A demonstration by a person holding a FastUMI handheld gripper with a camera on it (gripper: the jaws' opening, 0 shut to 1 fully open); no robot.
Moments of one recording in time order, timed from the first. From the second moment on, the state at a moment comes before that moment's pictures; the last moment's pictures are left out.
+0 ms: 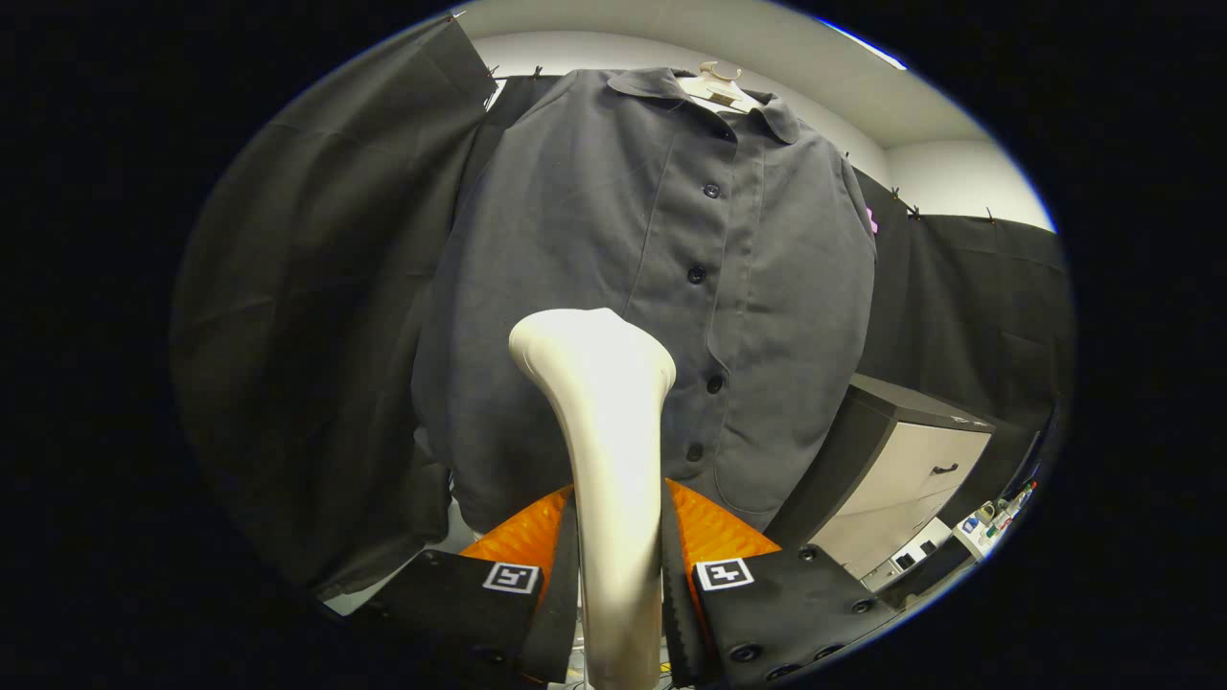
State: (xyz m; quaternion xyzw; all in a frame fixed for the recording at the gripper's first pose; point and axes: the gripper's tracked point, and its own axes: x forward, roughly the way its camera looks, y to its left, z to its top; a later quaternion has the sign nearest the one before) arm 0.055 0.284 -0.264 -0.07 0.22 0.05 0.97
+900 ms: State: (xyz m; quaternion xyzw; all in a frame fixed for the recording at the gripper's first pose) arm -0.021 0.221 -0.196 -0.05 0.19 0.09 0.98
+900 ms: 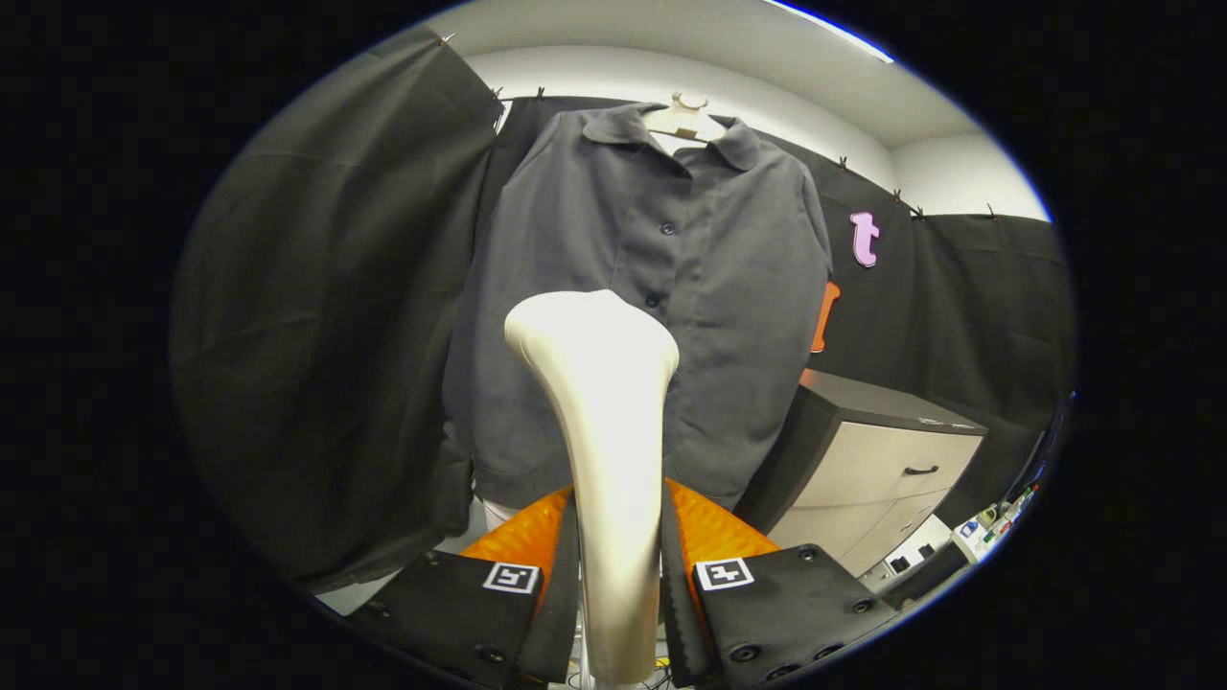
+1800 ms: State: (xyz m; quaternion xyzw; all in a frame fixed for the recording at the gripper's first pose) arm -0.016 0.131 -0.087 -0.03 0.08 0.11 0.99
